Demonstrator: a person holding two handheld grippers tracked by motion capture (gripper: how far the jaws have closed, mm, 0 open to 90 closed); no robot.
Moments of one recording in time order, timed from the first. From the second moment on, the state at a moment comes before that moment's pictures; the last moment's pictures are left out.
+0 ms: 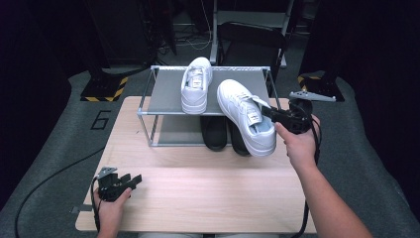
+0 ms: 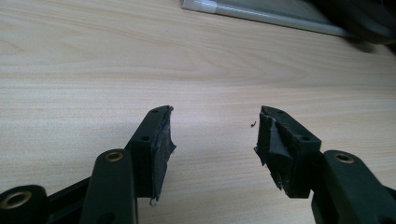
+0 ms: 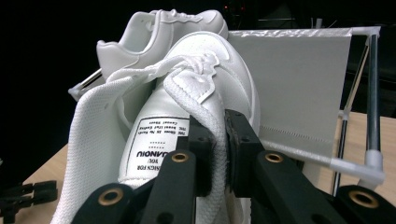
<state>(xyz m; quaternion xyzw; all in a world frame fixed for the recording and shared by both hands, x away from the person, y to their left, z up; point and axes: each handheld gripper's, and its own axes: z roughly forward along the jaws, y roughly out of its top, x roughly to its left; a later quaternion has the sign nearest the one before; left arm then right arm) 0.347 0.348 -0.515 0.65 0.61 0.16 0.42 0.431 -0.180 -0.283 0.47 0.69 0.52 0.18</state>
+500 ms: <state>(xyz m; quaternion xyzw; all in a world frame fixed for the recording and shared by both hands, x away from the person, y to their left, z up) 0.348 0.346 -0.516 0.65 0.61 0.16 0.43 0.504 -0.161 -0.276 0.50 0.68 0.50 0.20</state>
